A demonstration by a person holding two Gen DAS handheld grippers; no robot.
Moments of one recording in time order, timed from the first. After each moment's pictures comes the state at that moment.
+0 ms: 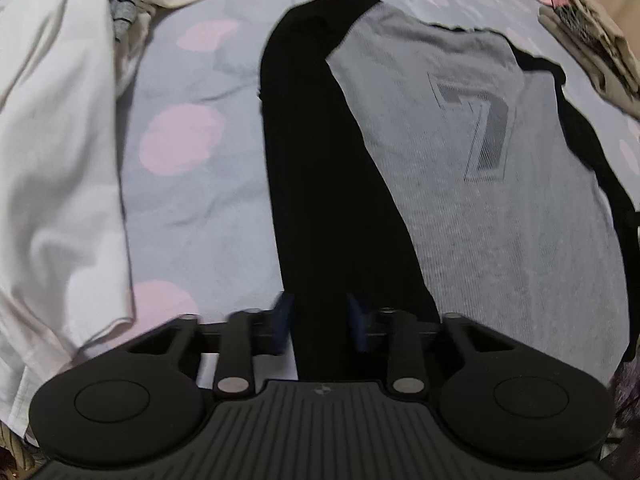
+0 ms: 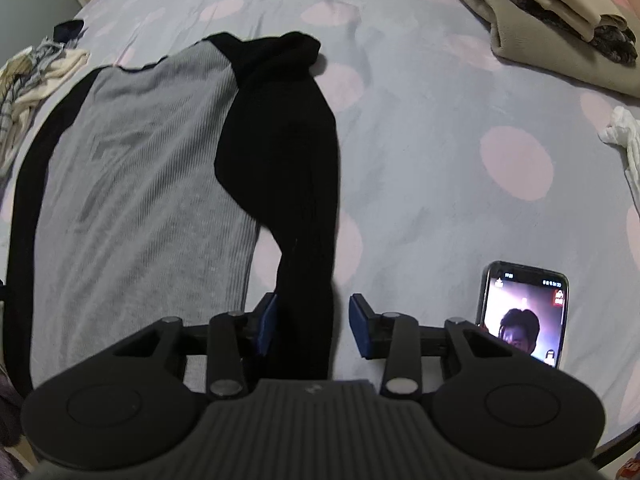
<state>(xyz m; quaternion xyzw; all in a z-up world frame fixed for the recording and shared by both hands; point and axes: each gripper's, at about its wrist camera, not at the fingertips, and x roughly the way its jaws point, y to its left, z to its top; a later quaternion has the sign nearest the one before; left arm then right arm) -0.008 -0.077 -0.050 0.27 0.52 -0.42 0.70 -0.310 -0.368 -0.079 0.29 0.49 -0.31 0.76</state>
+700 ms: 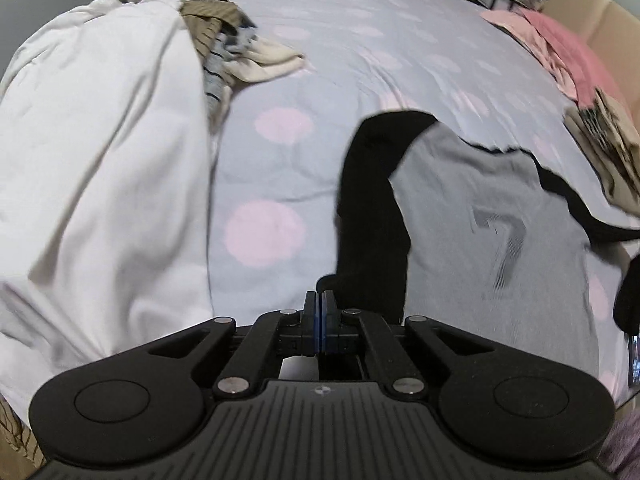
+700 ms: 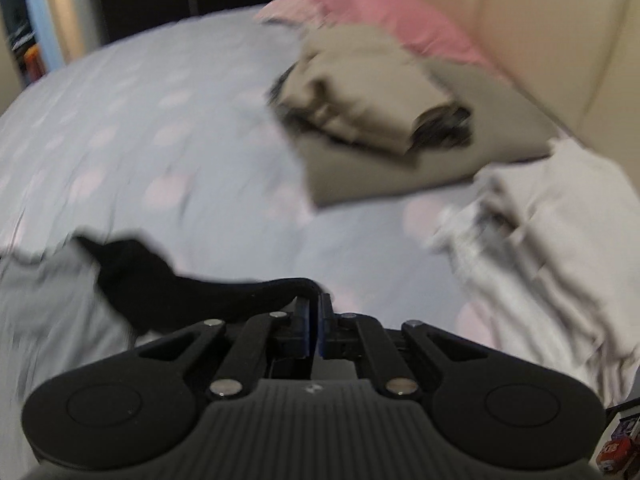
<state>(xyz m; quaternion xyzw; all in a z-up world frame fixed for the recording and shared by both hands) 0.053 -0.061 0.019 0.17 0.48 -0.39 0.76 -0.366 -0.462 0.018 0.25 0.36 -0.52 0.73</state>
